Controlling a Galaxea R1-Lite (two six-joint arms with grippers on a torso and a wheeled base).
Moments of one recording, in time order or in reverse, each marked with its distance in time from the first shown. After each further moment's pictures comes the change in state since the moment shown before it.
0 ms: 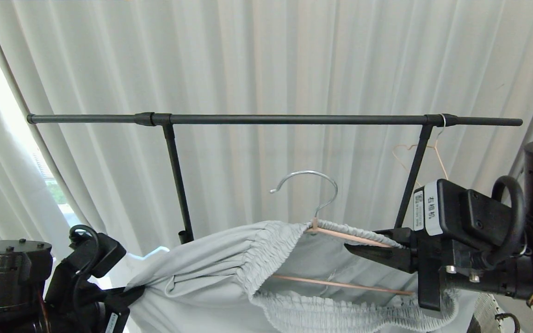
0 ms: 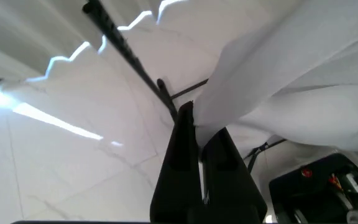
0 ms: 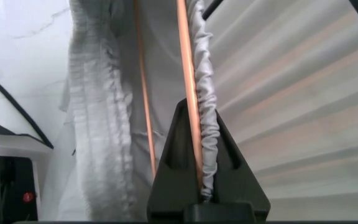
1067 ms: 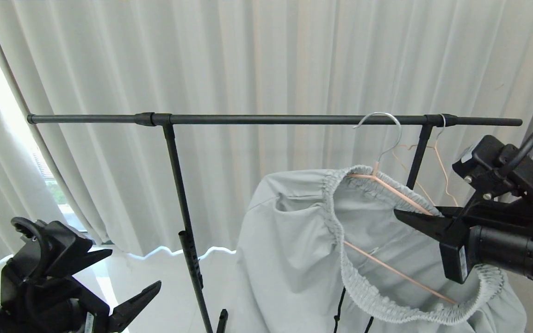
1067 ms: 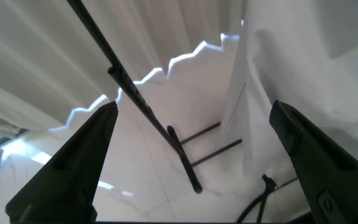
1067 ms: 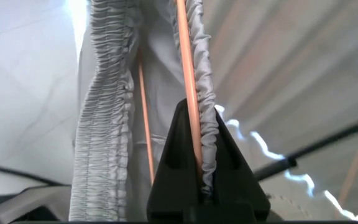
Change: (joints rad) left arm -0.082 -0.213 0.000 -0.050 0.001 0.025; right arm -0.100 -0.093 0.050 0.007 -0.334 0.382
